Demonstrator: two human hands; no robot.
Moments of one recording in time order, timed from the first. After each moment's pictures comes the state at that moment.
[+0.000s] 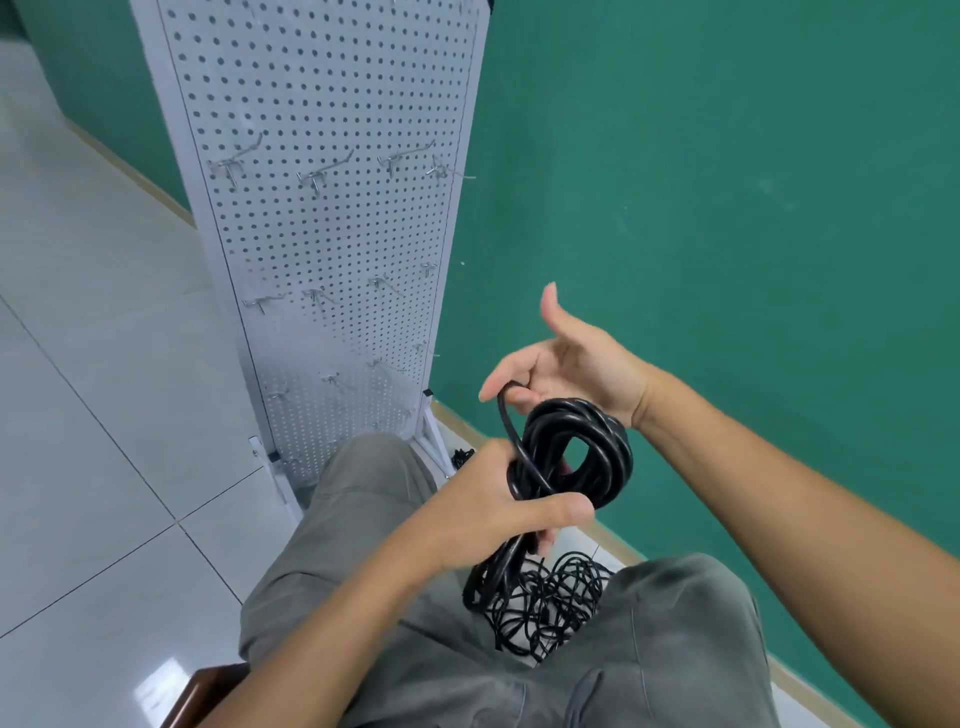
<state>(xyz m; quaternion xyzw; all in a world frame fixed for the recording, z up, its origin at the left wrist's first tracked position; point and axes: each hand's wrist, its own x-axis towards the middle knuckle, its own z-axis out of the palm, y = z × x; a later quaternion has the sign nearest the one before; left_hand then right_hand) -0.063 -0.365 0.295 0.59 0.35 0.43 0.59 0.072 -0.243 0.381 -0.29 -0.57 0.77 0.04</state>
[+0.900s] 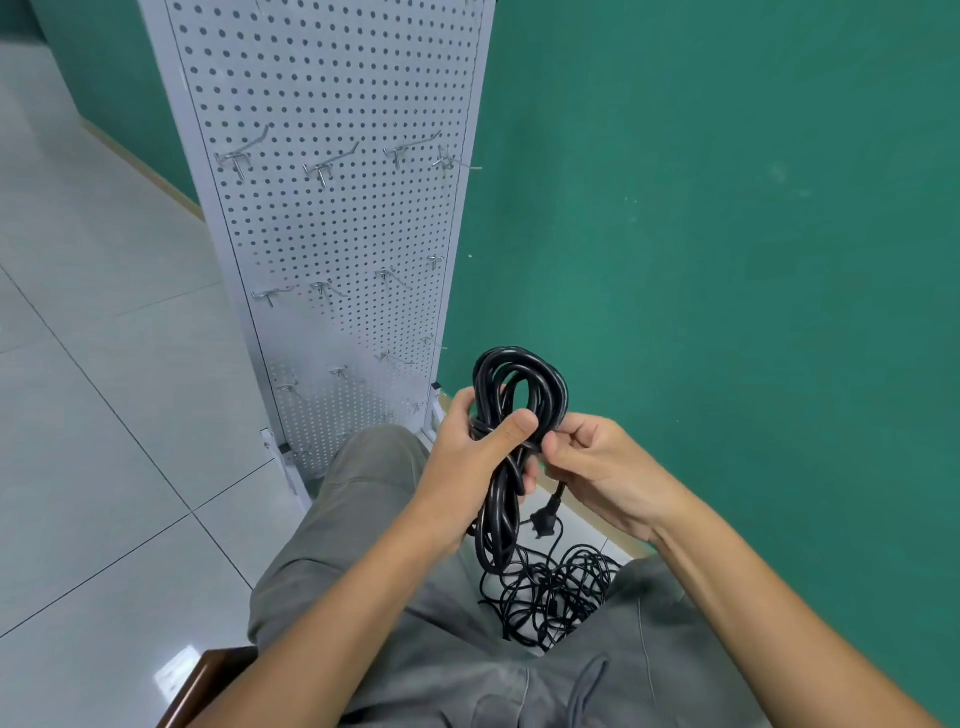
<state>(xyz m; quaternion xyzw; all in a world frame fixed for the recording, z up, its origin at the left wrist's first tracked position) -0.056 -0.352 0.277 0.36 0.38 0.61 0.60 0.107 -0.308 0.301 -0.33 -0.56 0.70 0.29</state>
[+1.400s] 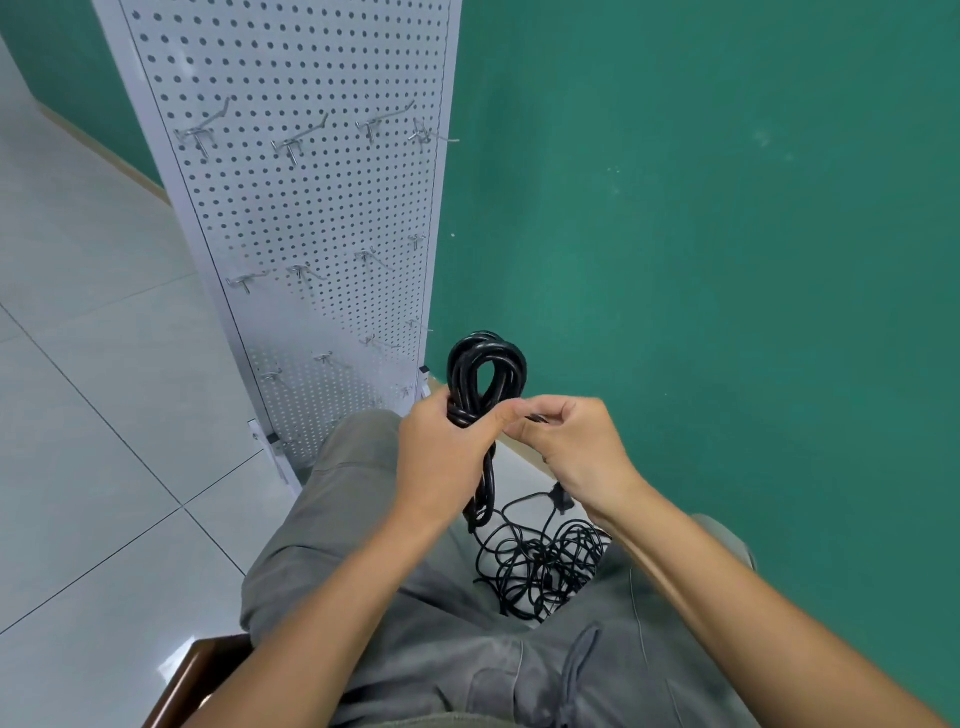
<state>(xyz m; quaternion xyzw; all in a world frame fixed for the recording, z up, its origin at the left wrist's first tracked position) -0.058 -0.347 0.263 0.44 0.57 0.58 0.38 0.081 -0.328 0.305 -0.53 -0.61 0.47 0.36</state>
